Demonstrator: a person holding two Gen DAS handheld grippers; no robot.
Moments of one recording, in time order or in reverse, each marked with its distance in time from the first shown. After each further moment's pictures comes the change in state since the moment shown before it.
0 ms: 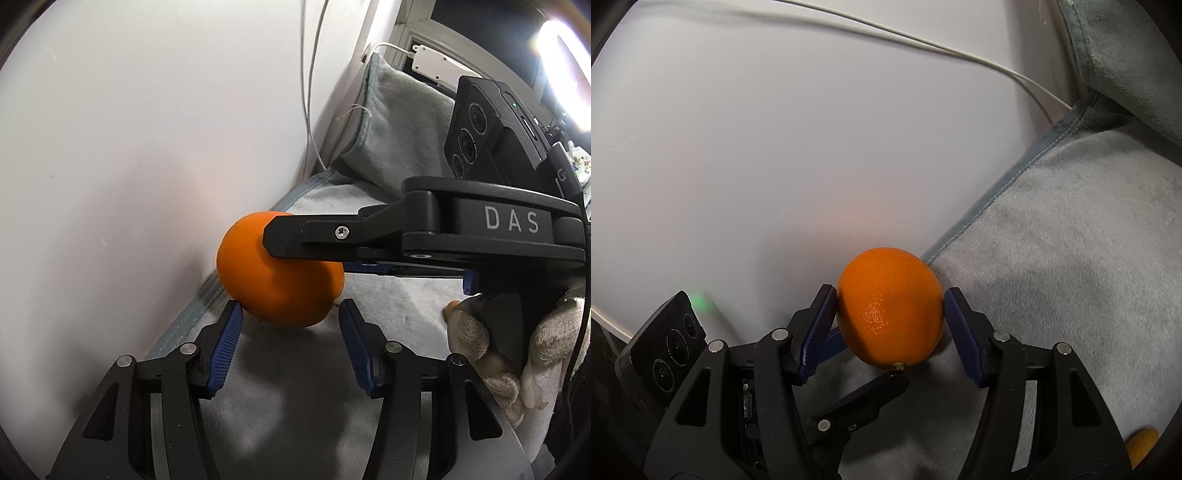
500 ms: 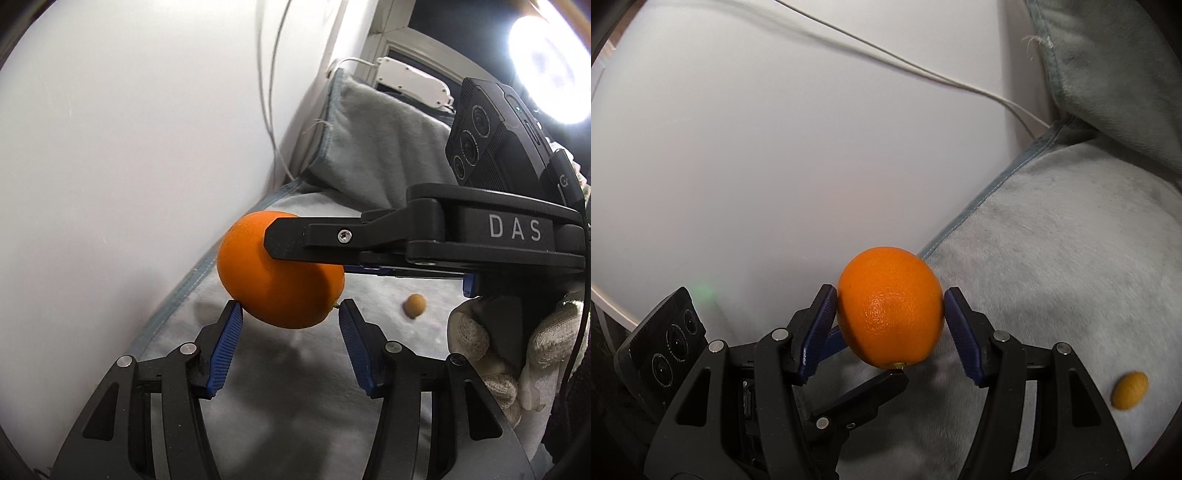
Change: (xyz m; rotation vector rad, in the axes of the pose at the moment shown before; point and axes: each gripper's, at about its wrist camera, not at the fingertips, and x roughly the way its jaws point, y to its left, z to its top) left arm -0.039 -0.017 -0.011 0.034 -0.047 -0.059; right arm -0.061 0.021 -0.032 -0.029 -0.061 -0.047
